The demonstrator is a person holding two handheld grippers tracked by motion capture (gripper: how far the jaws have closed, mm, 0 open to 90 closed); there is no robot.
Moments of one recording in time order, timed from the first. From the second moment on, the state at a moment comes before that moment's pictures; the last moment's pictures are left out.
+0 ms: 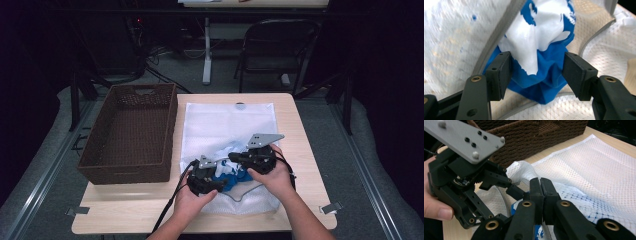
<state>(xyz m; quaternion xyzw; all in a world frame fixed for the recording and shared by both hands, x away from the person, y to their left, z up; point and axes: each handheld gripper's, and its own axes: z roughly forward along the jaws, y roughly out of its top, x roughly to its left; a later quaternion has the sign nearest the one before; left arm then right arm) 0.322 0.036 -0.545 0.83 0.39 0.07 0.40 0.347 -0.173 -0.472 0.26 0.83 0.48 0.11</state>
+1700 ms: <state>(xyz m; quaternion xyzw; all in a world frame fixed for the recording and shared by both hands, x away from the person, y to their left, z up) 0.337 0.022 -0.559 0.82 0.40 0.09 0.40 0.345 -0.171 -0.473 0.26 0.83 0.47 0.12</state>
